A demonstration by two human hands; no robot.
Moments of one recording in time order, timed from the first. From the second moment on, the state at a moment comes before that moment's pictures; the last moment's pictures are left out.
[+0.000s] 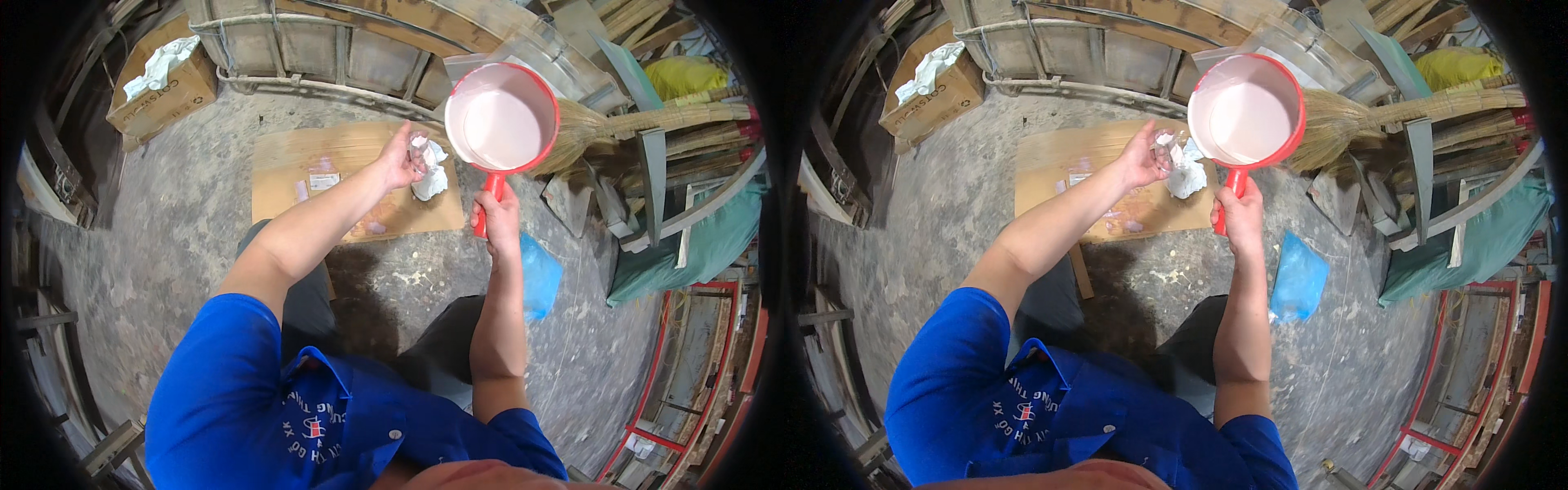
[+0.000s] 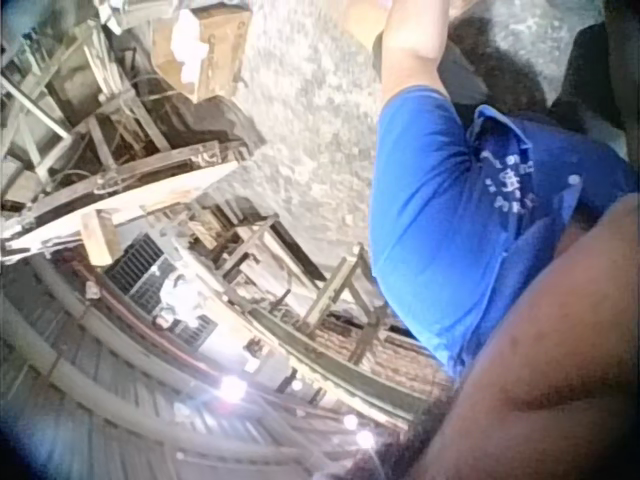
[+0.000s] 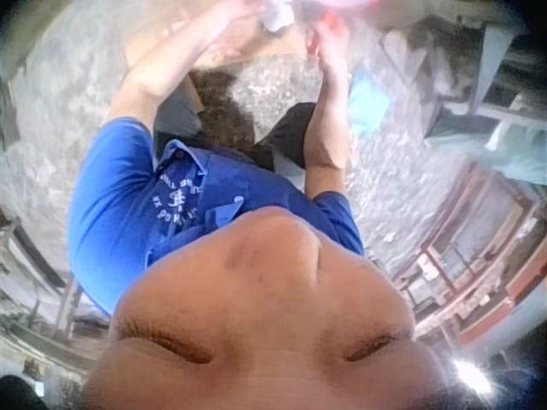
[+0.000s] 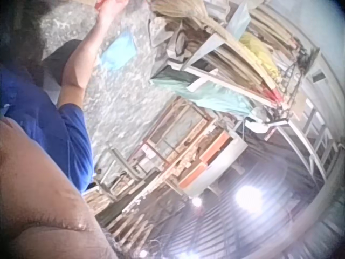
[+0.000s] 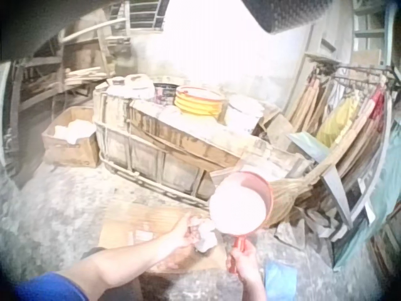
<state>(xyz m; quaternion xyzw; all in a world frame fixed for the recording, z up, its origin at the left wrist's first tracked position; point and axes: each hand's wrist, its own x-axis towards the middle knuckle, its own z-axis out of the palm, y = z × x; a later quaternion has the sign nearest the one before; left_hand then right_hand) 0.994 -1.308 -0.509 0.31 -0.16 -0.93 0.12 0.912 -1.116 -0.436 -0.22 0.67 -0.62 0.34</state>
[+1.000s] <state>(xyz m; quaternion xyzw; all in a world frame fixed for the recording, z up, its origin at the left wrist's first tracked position) 0.990 -1.297 -0.504 0.29 -0.12 -0.94 0.15 0.918 -1.119 -0.431 -0.26 0.70 -0.60 0.29</state>
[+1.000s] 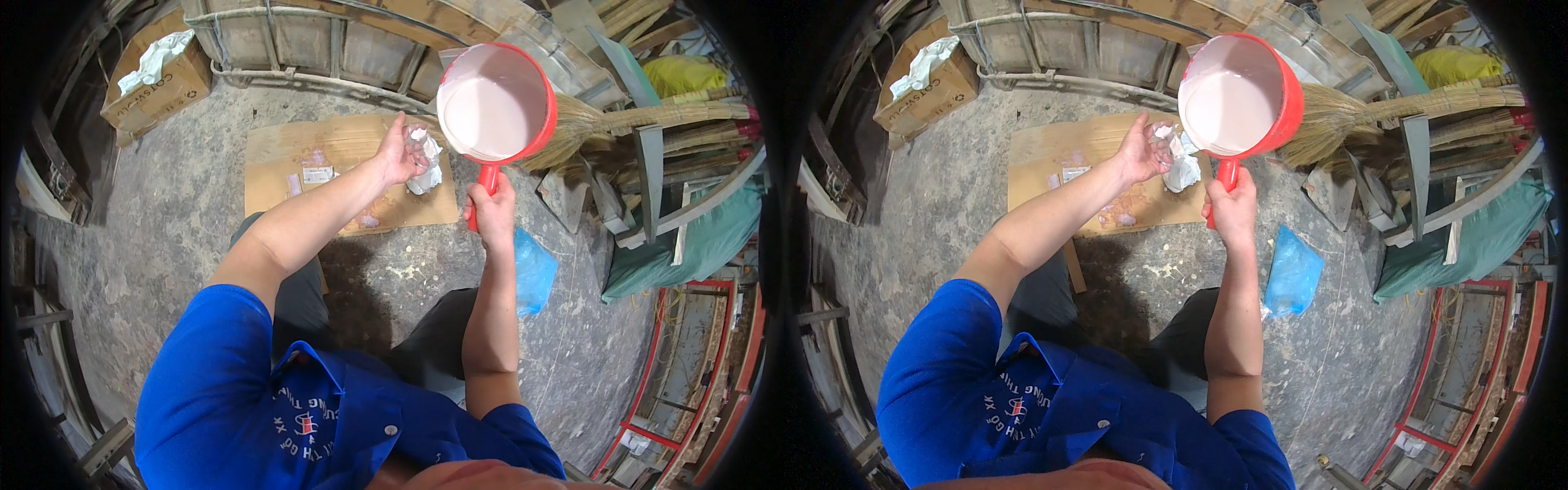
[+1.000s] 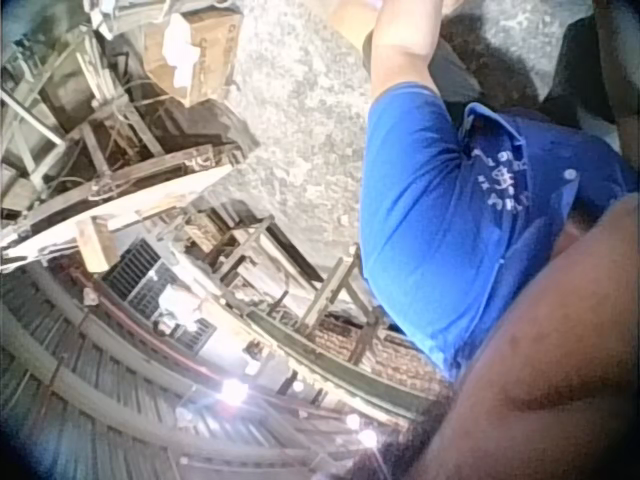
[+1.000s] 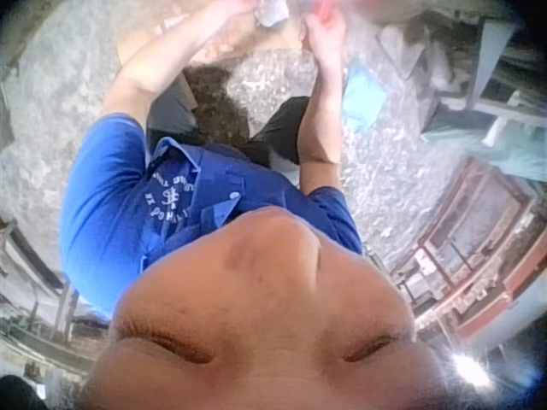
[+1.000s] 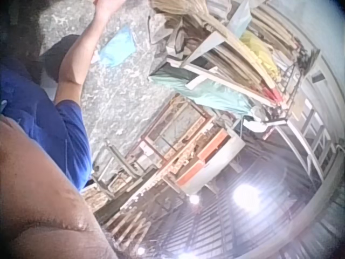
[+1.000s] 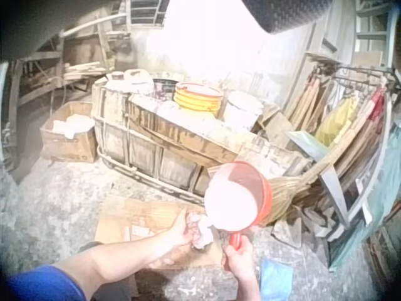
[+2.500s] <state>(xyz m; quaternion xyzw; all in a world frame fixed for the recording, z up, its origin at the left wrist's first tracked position) 0.994 -1.288 -0.492 0.26 -0.13 -0.95 0.15 0.927 -1.115 -0.421 -0.26 0.69 -0.62 0.28</state>
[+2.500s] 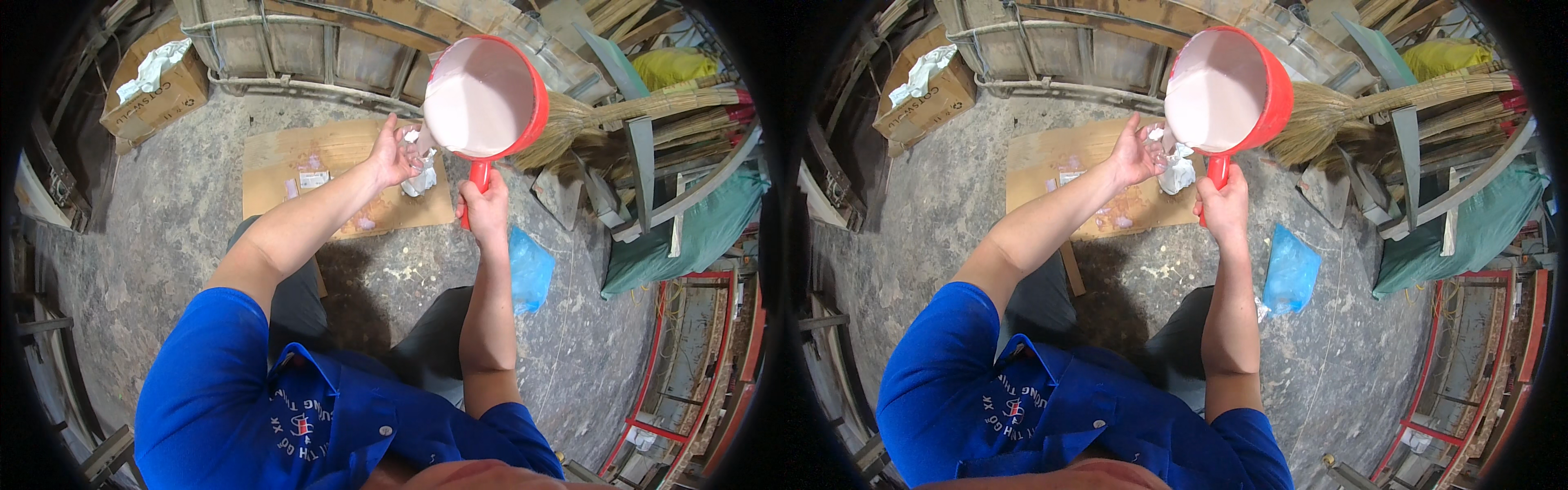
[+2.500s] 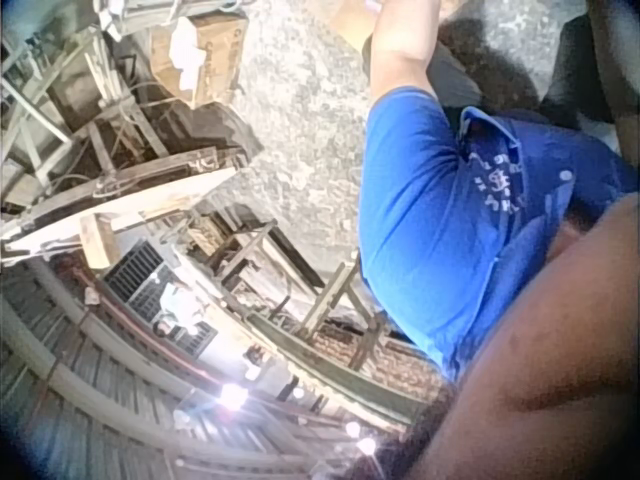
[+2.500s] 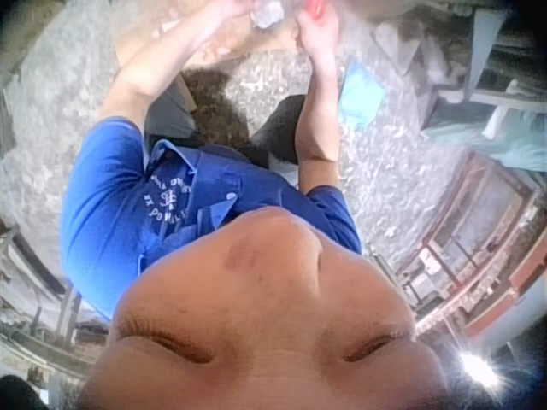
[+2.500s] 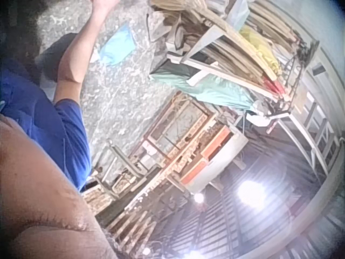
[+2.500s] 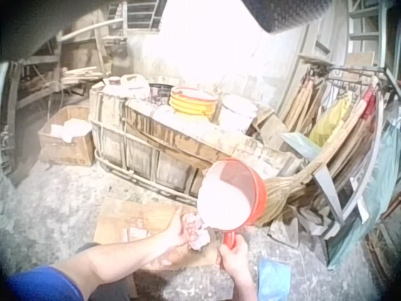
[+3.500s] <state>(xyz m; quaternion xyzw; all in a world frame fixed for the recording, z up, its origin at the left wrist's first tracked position) 1.023 -1.297 -0.478 0.29 -0.15 -0.93 0.16 0.942 -1.131 -0.418 -0.29 0.68 -0.60 0.29</state>
